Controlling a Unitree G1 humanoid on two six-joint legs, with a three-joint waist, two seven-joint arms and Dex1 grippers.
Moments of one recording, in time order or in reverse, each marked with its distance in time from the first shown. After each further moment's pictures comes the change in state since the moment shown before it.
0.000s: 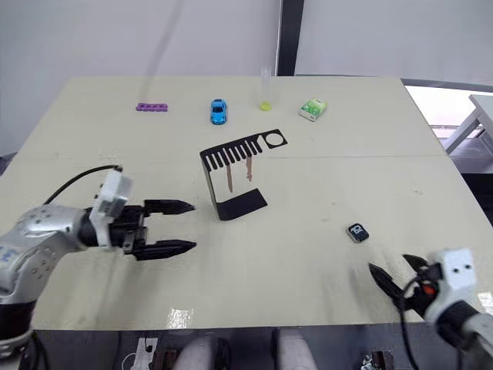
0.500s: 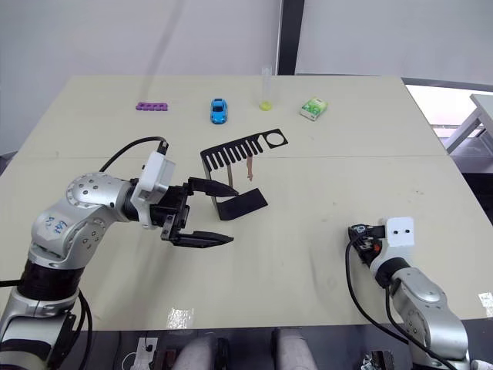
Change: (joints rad) left arm -0.346 -0.167 -0.274 0.058 0.101 -0.146 -0.075; right arm -0.461 0.169 0.399 0.264 -0.258 -0.080 -0.318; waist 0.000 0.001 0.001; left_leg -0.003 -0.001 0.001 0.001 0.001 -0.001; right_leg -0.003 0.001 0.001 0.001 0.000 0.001
